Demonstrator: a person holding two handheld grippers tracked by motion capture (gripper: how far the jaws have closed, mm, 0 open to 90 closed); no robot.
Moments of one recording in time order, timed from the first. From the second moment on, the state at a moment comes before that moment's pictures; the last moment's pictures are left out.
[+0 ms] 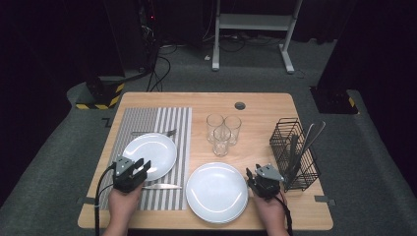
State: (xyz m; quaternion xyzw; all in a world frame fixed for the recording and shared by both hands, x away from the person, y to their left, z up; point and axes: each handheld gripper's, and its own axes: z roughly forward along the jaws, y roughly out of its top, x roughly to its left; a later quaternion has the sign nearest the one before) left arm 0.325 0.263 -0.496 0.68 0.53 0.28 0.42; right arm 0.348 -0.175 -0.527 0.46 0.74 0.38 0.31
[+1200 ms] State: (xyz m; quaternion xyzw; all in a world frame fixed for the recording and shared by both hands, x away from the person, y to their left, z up) left arm 0.310 0.277 -0.513 0.71 0.51 0.27 0.41; right arm 0.368 -0.147 -0.488 0.45 0.72 0.44 0.28
